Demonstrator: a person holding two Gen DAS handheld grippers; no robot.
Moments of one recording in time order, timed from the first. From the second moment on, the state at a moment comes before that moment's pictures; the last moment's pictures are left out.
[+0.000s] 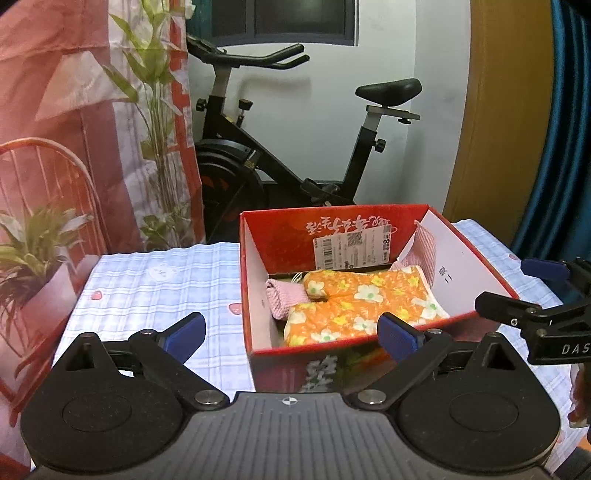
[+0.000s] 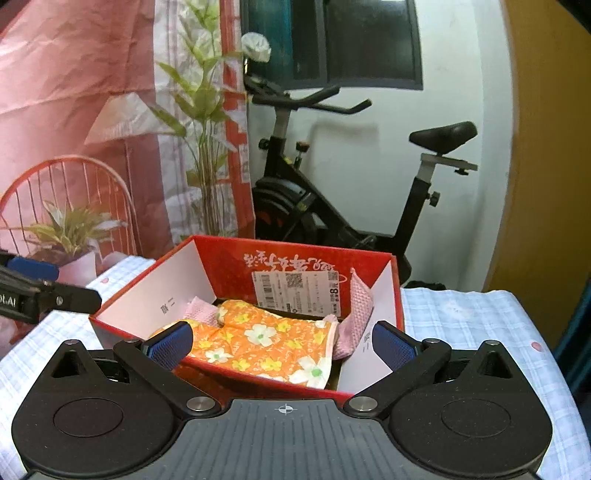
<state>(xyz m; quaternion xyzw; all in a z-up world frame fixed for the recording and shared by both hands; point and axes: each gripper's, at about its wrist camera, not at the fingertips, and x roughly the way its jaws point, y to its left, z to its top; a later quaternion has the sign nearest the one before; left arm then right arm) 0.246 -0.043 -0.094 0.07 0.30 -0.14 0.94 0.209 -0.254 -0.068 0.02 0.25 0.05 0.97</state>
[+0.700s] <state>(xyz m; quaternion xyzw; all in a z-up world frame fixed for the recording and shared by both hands) 0.158 -0.002 -0.150 0.04 0.33 -0.12 0.93 0.119 -0.239 -0.117 0.04 0.26 0.07 0.96</state>
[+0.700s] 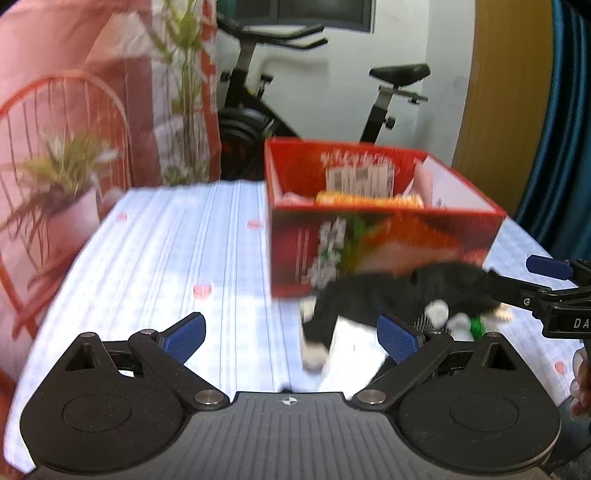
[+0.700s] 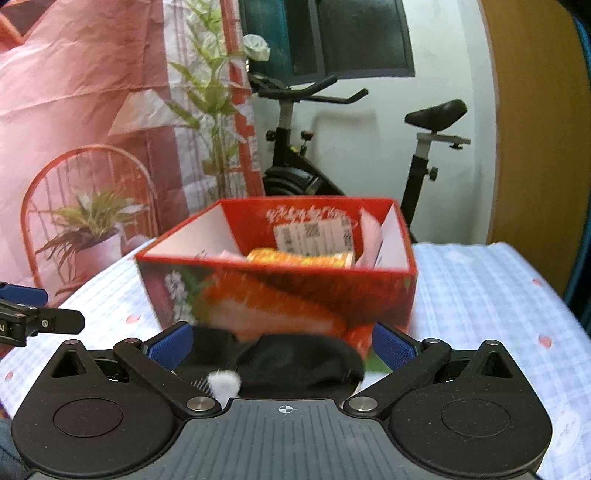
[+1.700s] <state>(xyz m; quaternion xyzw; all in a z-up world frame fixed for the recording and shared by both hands) 0.147 0.017 -0.226 -0.08 0.41 -0.16 0.90 0.117 -0.179 -0.160 -0.04 0.31 0.19 0.93</state>
